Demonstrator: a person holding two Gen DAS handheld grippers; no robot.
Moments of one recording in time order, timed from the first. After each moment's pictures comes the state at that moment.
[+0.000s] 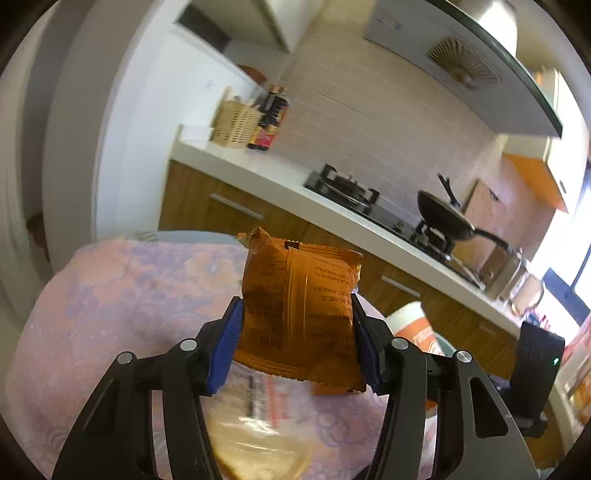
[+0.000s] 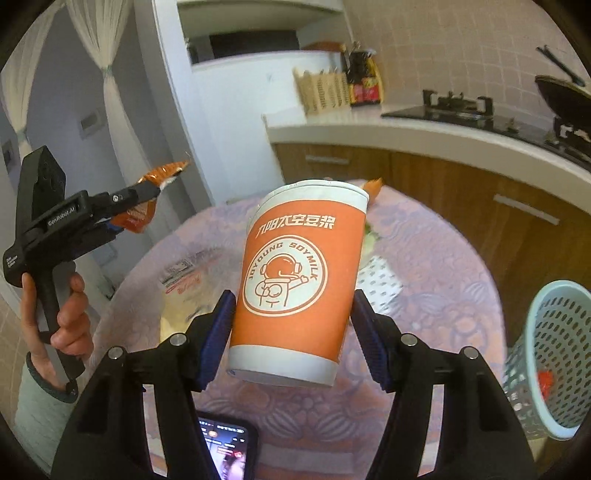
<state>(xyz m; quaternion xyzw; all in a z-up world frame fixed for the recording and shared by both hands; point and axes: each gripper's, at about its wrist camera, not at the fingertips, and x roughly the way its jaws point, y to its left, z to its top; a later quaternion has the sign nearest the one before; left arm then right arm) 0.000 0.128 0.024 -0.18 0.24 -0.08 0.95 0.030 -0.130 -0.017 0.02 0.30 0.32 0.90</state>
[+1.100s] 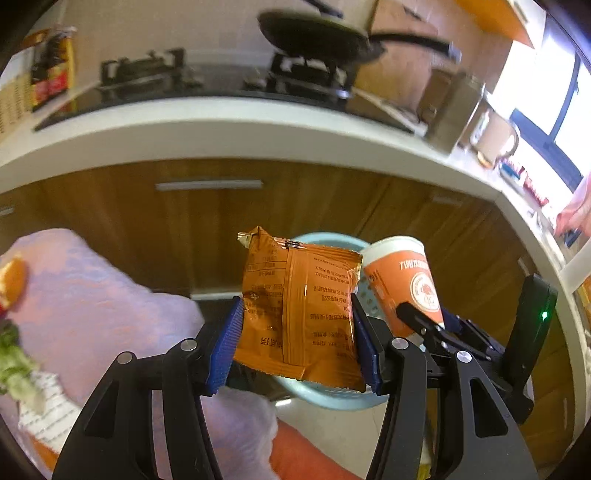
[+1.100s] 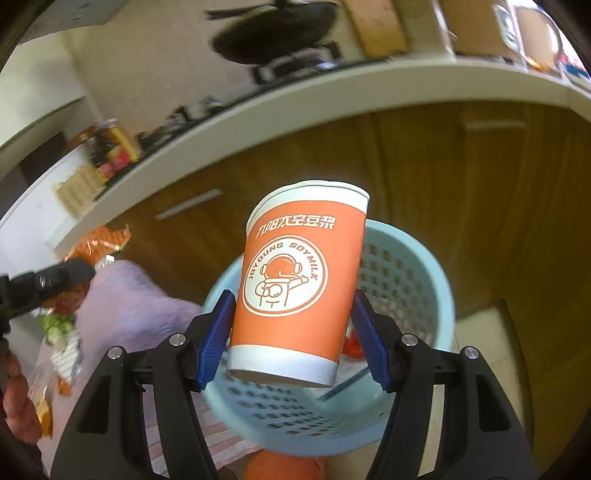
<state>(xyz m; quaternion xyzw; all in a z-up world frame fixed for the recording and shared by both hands) 0.177 -0.263 -0.029 0.00 0.44 -0.26 0.86 0.089 -0.471 -0.096 0.22 0.35 -0.03 0.91</state>
